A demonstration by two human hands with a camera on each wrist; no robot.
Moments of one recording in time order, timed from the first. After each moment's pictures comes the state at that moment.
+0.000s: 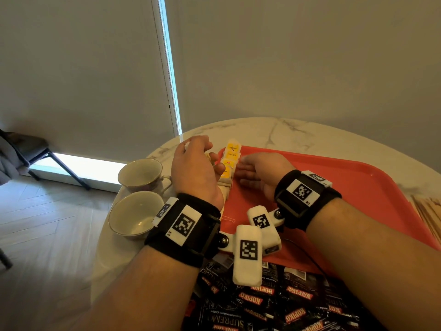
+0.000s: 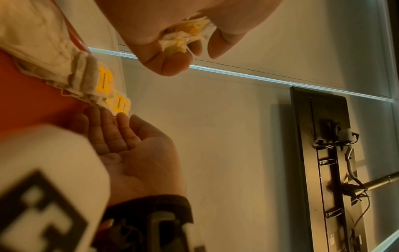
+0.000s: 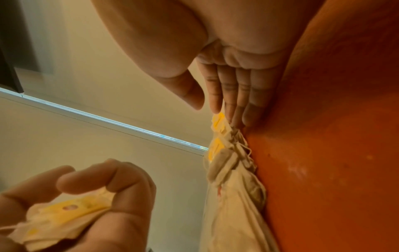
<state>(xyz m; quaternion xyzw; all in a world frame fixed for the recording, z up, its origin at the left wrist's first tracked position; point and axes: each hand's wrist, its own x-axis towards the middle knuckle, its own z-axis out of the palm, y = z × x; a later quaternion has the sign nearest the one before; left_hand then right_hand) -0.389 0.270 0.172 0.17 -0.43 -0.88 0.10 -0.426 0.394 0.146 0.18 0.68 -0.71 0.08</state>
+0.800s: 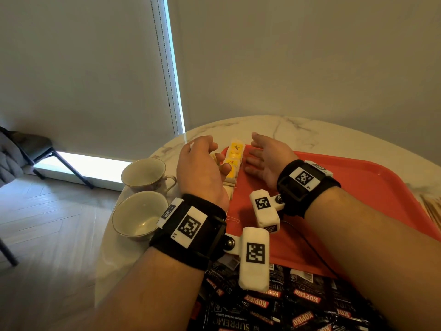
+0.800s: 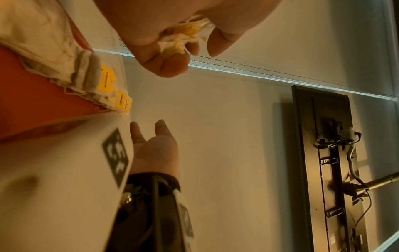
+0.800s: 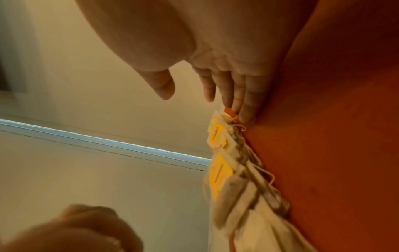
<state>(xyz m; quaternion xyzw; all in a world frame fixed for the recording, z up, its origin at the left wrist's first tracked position) -0.392 0.270 0.168 0.19 -0.44 -0.87 0.09 -0.440 0.396 0.160 0.20 0.63 -0.75 0.03</state>
